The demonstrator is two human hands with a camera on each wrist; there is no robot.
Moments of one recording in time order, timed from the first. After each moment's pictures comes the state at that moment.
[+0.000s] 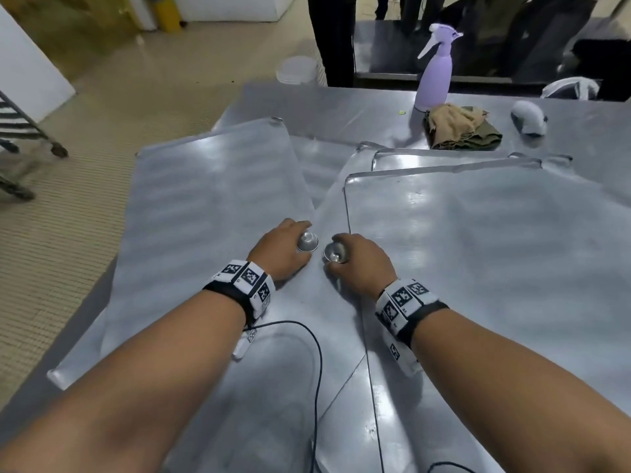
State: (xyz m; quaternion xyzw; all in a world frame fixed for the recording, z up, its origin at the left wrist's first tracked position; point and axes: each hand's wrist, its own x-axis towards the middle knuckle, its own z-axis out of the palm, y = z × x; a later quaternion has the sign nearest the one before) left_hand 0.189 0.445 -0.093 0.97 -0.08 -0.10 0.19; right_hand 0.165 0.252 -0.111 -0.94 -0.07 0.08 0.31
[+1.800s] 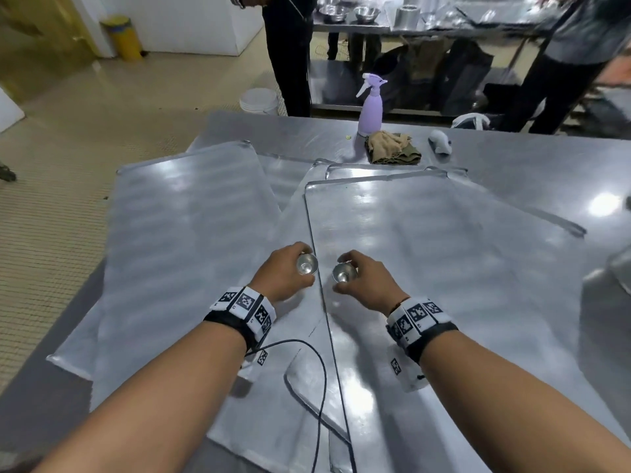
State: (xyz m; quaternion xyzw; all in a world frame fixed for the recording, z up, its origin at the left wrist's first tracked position) left_hand 0.065 0.386 -0.031 0.92 -0.10 -0.12 0.36; right_hand 0.038 0.177 -0.049 -0.91 -0.01 0.10 0.41
